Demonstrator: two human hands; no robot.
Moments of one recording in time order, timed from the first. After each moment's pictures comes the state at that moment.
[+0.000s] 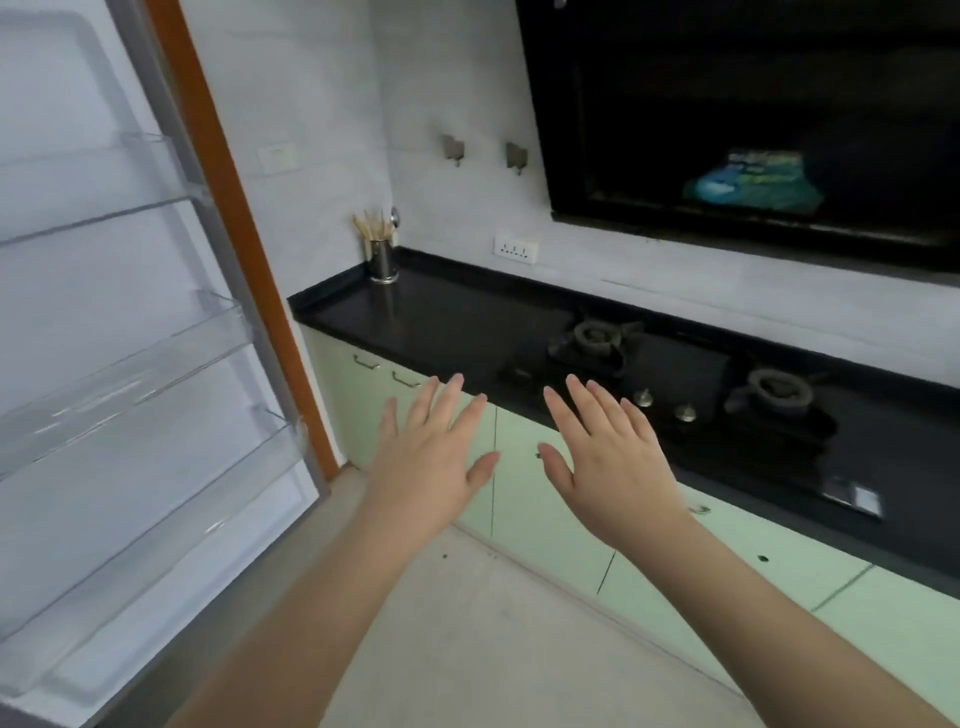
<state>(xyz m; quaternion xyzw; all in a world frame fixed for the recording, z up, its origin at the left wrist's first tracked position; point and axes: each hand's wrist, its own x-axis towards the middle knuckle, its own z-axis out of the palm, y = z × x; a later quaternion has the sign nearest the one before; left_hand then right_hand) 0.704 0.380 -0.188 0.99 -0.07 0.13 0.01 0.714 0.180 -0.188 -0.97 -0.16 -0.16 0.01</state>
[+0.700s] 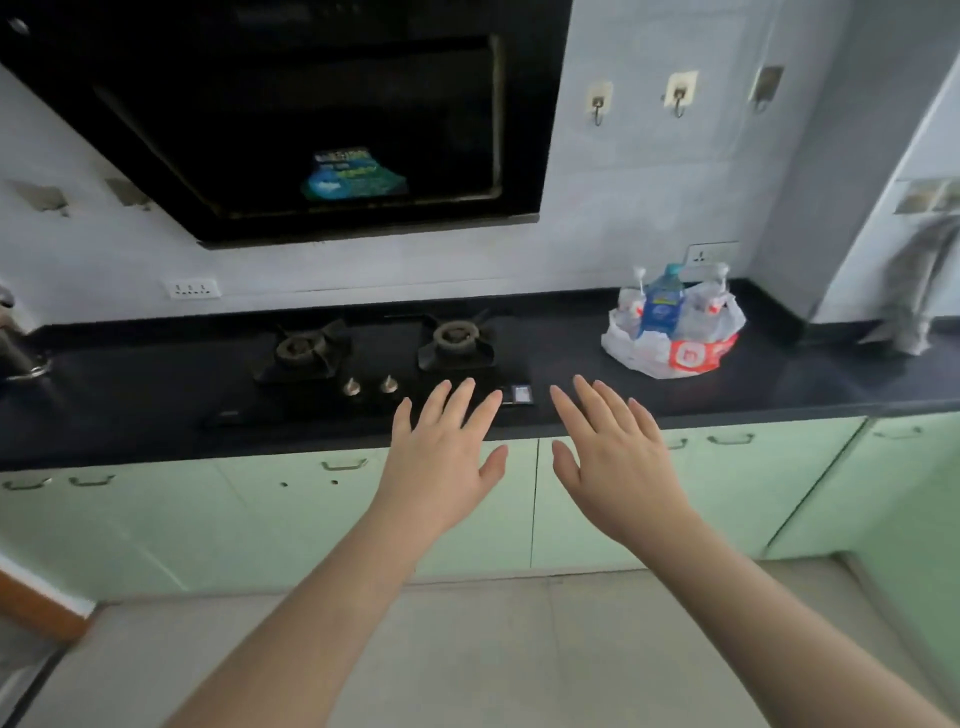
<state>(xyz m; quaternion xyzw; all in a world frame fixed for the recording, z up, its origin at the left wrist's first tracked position) 0.635 0.000 -0.186 0.92 -0.37 0.13 0.03 0.534 -0.167 -0.195 -0.97 0.13 -0.19 0.00</state>
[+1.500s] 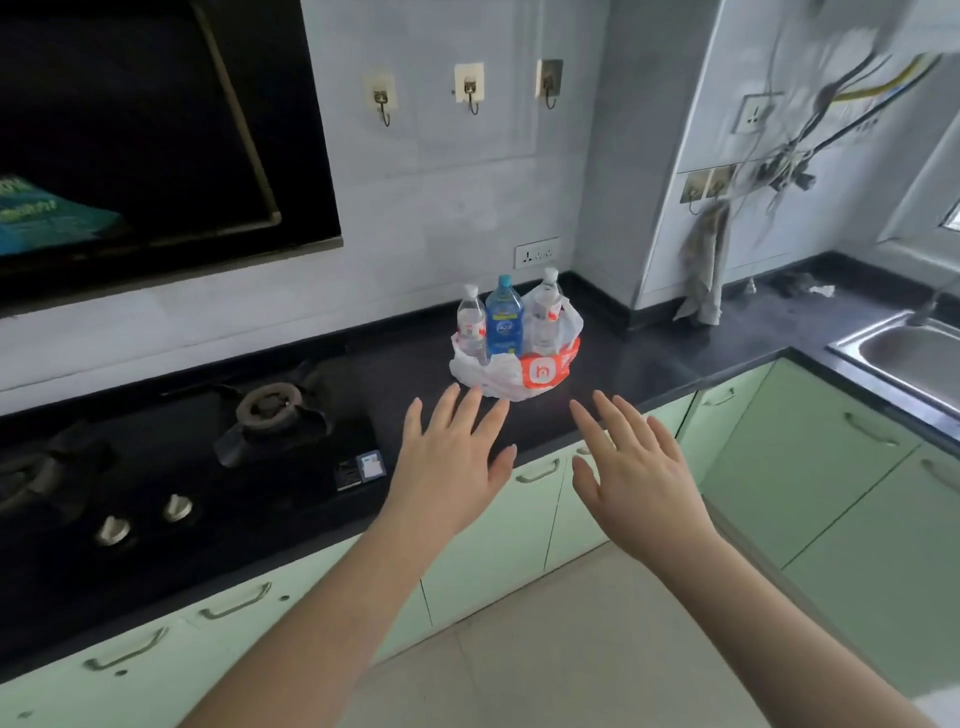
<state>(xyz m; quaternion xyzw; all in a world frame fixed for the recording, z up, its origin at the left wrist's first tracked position) 0.730 -0.245 -0.214 0.83 -0.55 0.12 0.05 0.557 -0.358 -0.221 -0.93 0.35 -0.15 -0.04</state>
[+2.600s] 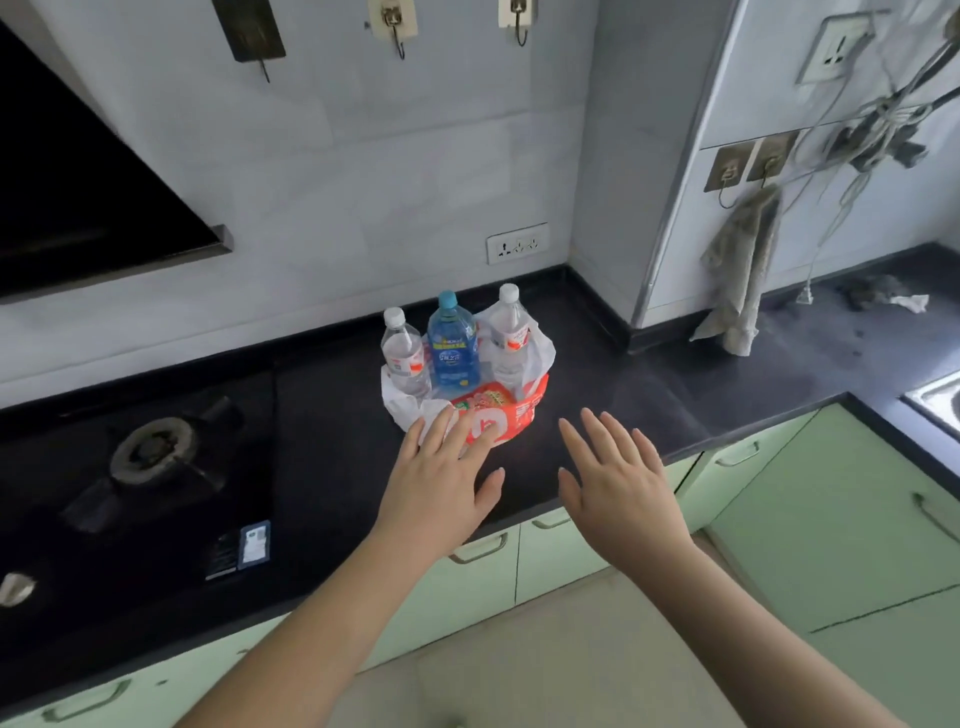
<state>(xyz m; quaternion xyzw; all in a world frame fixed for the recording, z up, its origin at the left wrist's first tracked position) 0.771 -0.513 -0.273 0.85 -0.53 0.04 -0.01 0.613 -0.649 -0.276 -0.95 0.30 -0.06 0.02</state>
